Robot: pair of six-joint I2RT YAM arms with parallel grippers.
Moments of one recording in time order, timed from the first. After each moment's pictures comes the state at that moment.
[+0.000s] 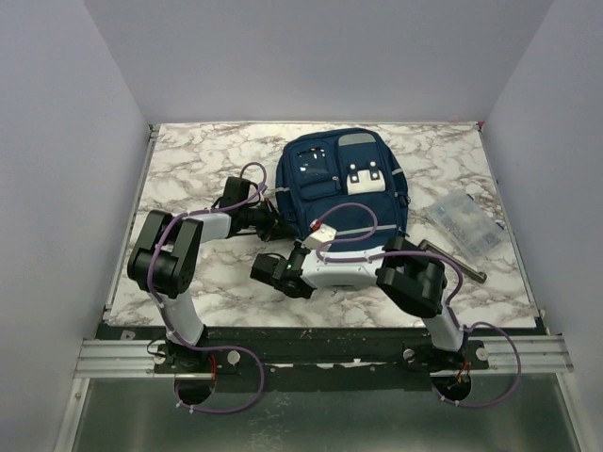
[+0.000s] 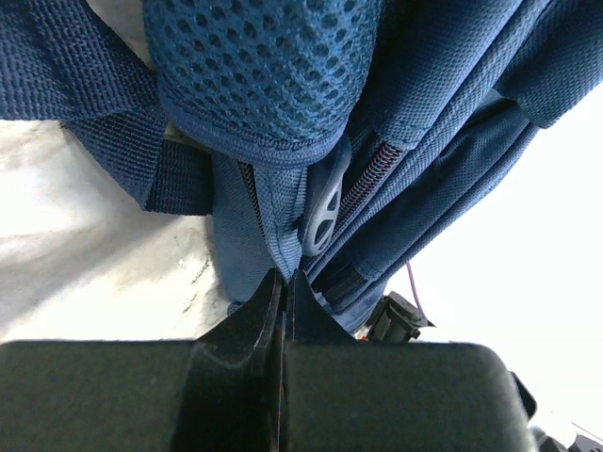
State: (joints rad) left arm -0.28 1.79 0.88 0.08 0.80 -0.96; right arm 1.21 2.08 1.42 -0.77 1.03 1.69
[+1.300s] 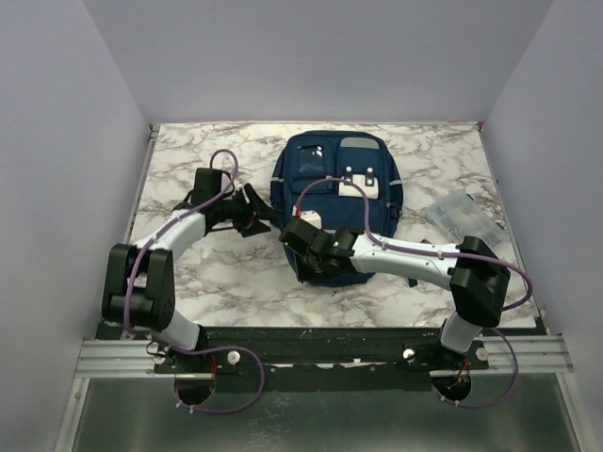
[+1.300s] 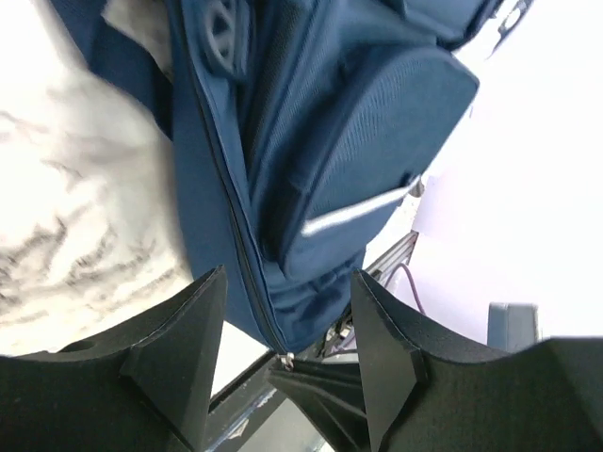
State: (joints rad) left arm -0.14 1.56 0.91 -0.20 0.74 -0.80; right arm 1.10 1.71 1.26 -0.60 0.18 0.80
